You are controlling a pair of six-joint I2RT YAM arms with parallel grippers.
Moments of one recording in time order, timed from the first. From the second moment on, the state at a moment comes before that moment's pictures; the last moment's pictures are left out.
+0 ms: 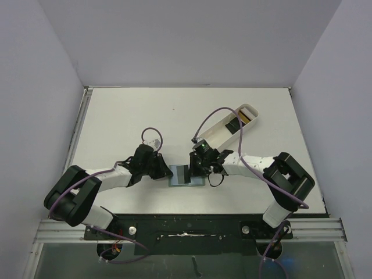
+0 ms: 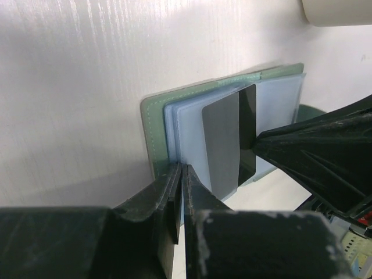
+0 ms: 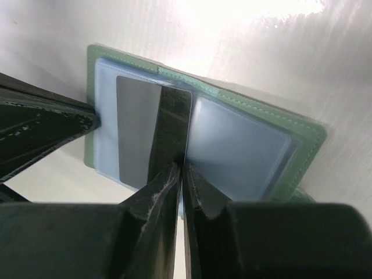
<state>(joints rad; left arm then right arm) -0.56 1.46 0.49 0.19 0.26 -0.79 0.81 1.64 0.86 -0.19 -0.07 0.67</state>
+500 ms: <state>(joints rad) -0.57 1.46 0.48 0.21 0.28 -0.81 0.81 1.64 0.87 -0.14 -0.12 0.68</state>
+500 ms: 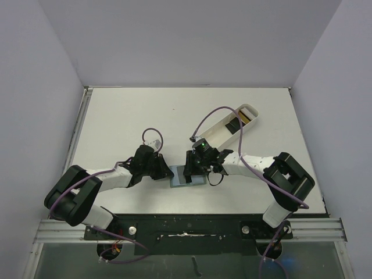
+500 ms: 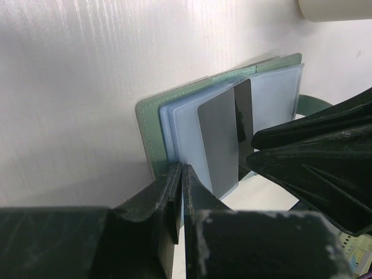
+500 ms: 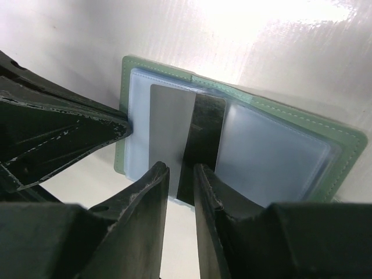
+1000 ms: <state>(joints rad) -0.58 1.46 0.47 0.22 0.28 -0.83 0.81 1.64 0.87 -0.16 -0.06 0.70</state>
